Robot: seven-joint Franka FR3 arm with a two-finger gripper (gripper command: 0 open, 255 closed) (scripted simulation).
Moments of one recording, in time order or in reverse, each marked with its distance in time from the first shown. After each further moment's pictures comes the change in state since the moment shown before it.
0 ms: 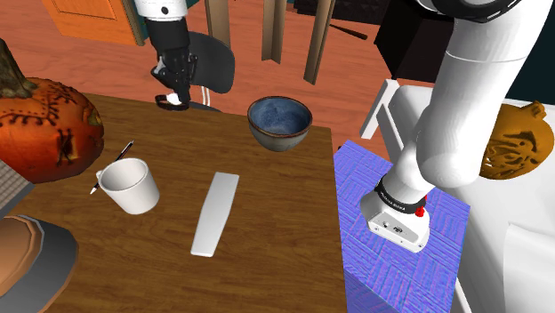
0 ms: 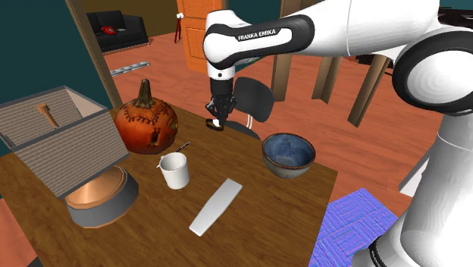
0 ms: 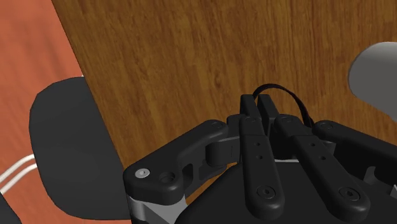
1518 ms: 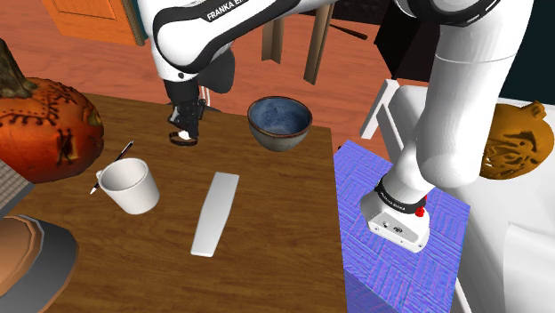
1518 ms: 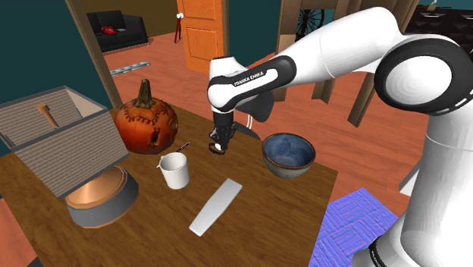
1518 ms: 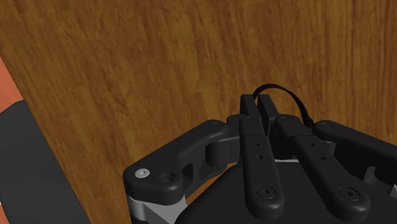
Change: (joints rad) arm 0.004 0.078 -0.008 -0.206 -0.017 0.281 -0.010
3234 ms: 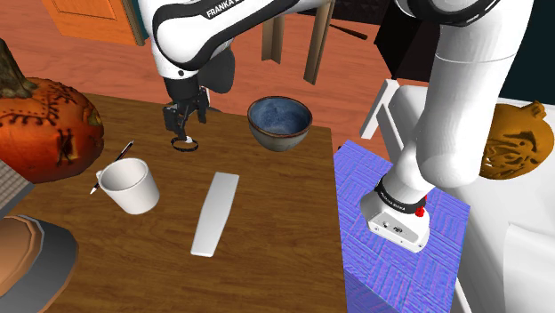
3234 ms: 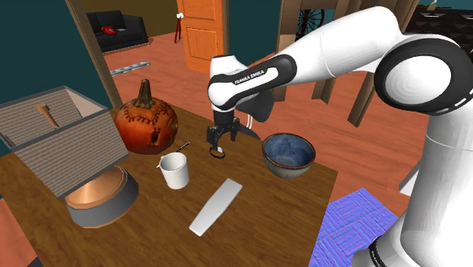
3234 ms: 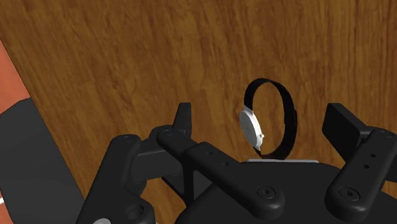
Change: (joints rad) arm -0.004 0.000 -0.002 0.009 0.000 -0.010 -0.006
